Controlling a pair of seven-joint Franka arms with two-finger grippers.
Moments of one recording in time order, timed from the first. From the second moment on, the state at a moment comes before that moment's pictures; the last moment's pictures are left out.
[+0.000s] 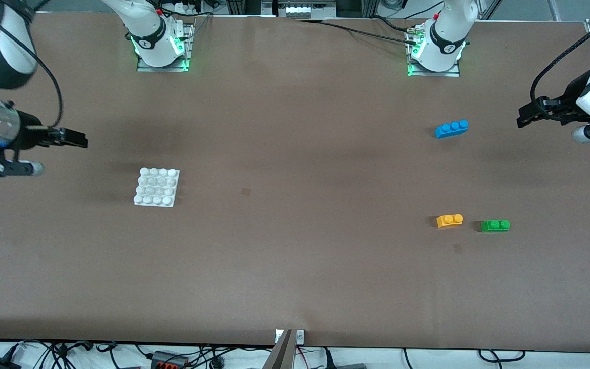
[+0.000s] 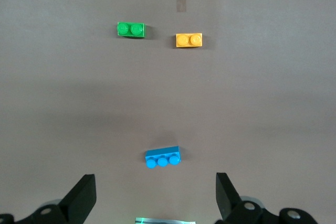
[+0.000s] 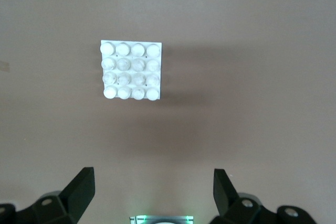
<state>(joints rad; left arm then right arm) 0.20 -0.04 -0.18 -1.71 -0.01 1.55 -0.06 0.02 0.19 -0.03 -1.67 0.00 1.61 -0.01</state>
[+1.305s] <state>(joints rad) 0.20 -0.03 -0.18 -1.69 -0.01 1.55 -0.02 0.10 0.42 -0.02 -2.28 0.00 2.83 0.07</state>
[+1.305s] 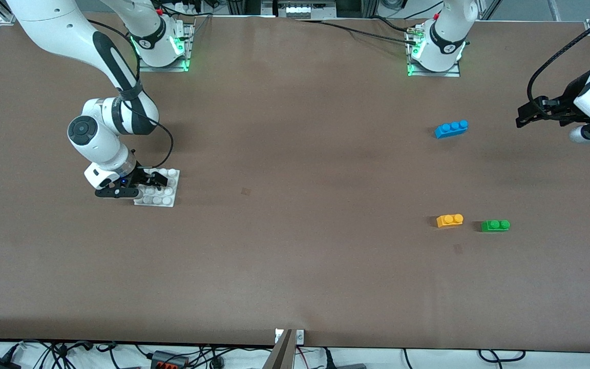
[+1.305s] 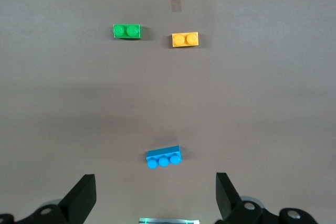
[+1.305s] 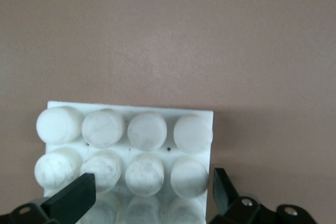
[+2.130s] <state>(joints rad) 0.23 0.01 -0.18 -1.63 -0.06 1.49 -0.01 0.11 0.42 -0.01 -2.28 0.00 2.84 0.06</state>
